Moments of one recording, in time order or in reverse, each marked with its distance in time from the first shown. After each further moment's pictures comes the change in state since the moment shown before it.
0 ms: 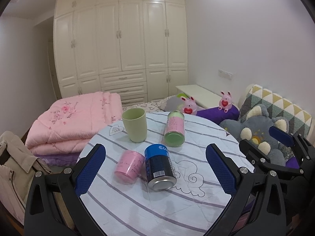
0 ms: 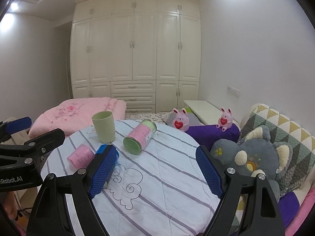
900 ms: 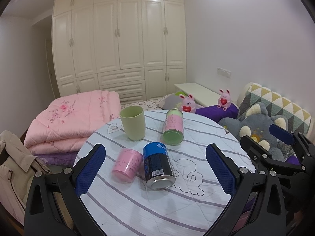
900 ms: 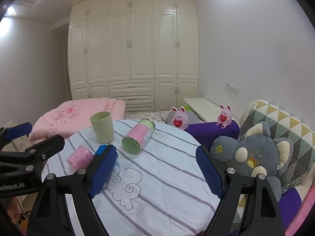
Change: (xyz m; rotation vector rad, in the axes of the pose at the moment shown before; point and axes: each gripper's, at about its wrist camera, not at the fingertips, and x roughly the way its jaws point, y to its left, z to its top) left arm 0.001 -0.001 -0.002 0.005 0.006 -0.009; right arm 0.002 -0.005 0.003 0.024 0.009 0.001
